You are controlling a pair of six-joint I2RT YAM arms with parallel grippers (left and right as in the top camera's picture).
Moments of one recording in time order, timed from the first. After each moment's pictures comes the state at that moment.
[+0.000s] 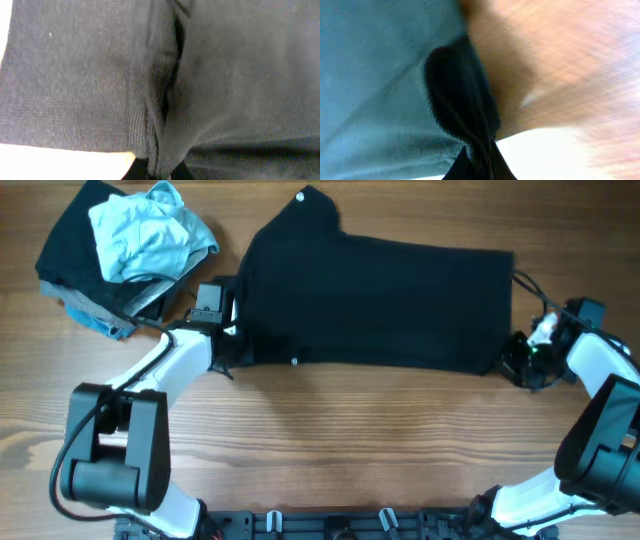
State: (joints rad) left arm -0.16 1.75 0.95 -0.50 0.03 -0.31; right arm -0.46 1.77 0.97 -0.69 -0.36 0.26
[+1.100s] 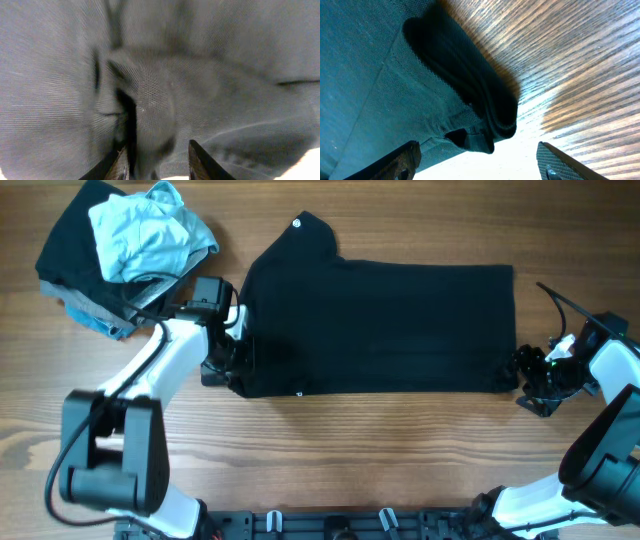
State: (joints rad) left arm -0.16 1.74 1.04 -0.77 0.21 -0.19; right arm -0.55 1.74 0.99 -0.88 -0.34 0.23
